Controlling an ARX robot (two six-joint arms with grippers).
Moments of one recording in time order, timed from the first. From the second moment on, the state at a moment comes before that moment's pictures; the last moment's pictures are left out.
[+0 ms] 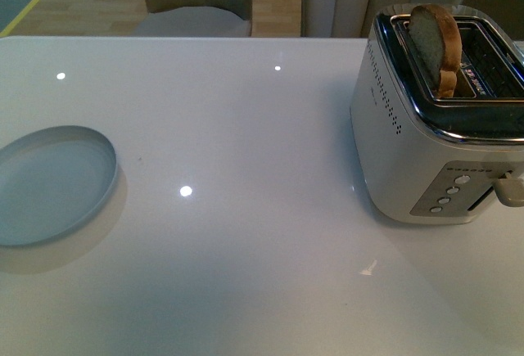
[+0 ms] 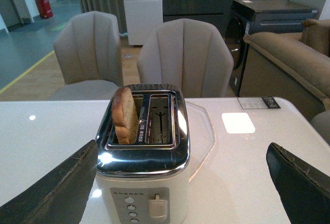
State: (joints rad) left arm 0.00 0.33 0.01 0.33 0.00 -0.01; right arm 0.00 0.00 0.02 0.00 0.00 0.00
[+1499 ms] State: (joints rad) left arm 0.00 0.01 0.01 0.00 0.00 -0.01; right arm 0.00 0.00 0.02 0.00 0.00 0.00
